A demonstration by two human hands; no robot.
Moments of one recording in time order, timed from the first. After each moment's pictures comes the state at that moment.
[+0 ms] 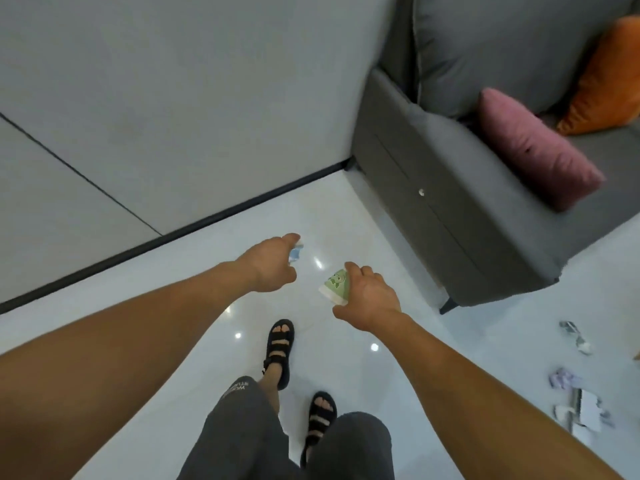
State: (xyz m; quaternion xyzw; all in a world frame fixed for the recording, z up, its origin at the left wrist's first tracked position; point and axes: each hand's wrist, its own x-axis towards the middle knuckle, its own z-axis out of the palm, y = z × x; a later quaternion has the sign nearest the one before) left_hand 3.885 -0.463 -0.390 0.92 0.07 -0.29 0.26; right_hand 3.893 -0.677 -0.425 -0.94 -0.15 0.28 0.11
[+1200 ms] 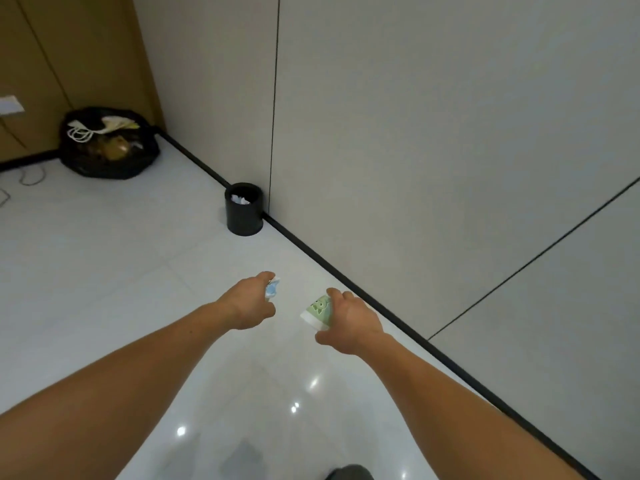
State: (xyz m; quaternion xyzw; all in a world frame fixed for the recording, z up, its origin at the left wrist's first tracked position) left_hand 3.165 -0.094 -0.281 0.69 0.63 0.06 0.36; right_hand 3.378 -0.133 -0.284 -0.68 -0.70 0.19 -0.04
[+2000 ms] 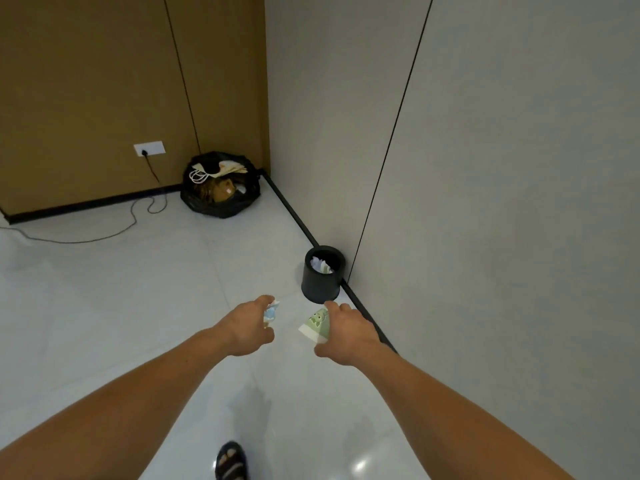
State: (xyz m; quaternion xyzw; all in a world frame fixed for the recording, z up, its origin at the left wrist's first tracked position) left_hand 3.023 0.194 -0.279 0.58 0.75 0.08 0.32; right_hand 3.227 0.256 -0.295 -0.53 -0.82 0.20 -0.07
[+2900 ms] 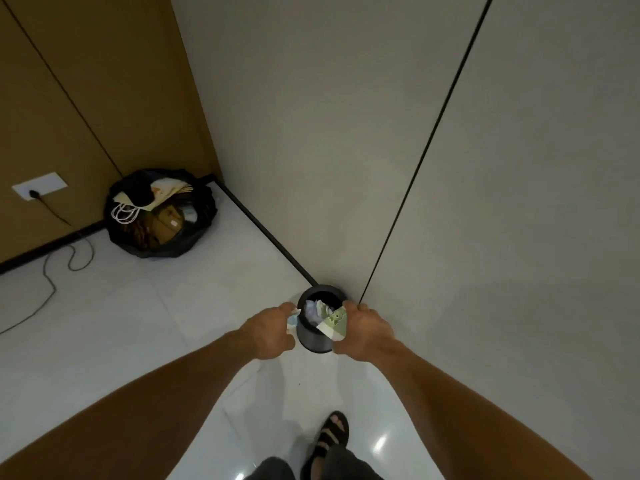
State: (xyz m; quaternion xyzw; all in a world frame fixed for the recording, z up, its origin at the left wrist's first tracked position) left_hand 2.903 0.658 -0.340 0.65 0.65 -0.03 0.38; right_hand 3.111 0.671 -0.352 -0.64 -0.72 0.27 -0.07
